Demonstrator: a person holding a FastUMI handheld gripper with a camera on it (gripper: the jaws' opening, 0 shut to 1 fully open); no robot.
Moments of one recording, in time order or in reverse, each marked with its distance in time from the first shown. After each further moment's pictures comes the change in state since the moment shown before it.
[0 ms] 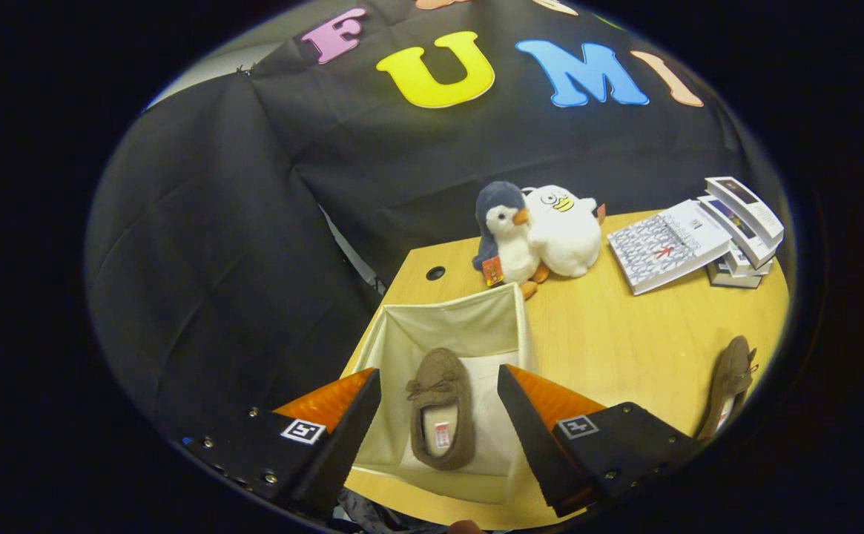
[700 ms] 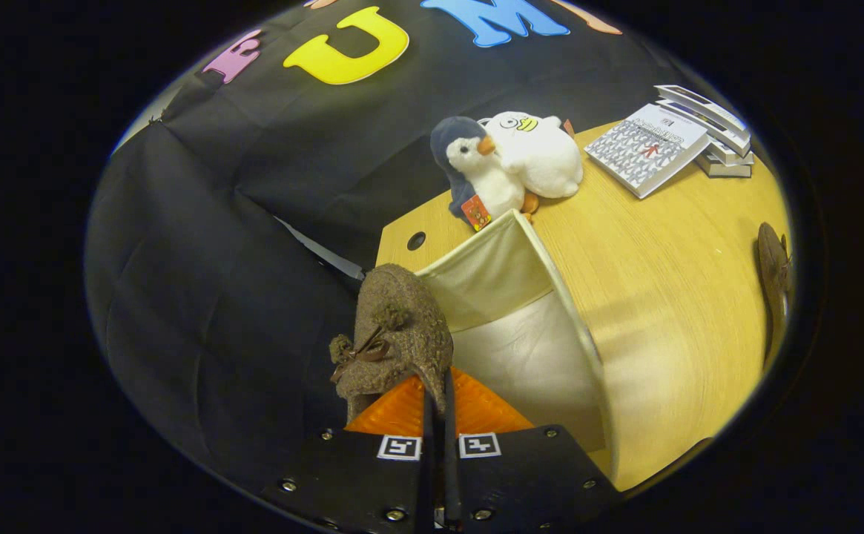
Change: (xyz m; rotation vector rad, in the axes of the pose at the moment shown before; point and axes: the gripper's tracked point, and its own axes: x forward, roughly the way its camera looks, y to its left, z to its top) arm 0.085 0.046 -0.058 0.347 0.176 -0.003
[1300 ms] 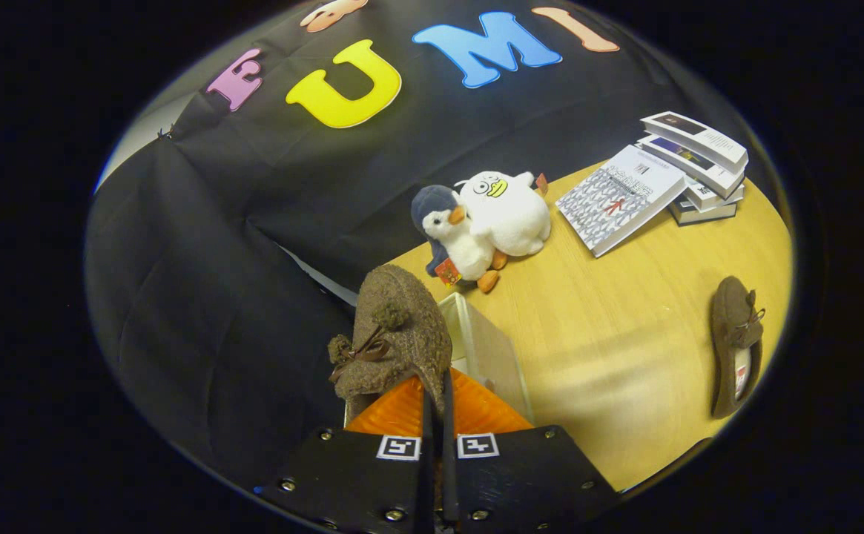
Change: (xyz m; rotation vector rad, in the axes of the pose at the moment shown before) arm -0.086 -0.041 0.069 -0.009 -0.112 -0.007
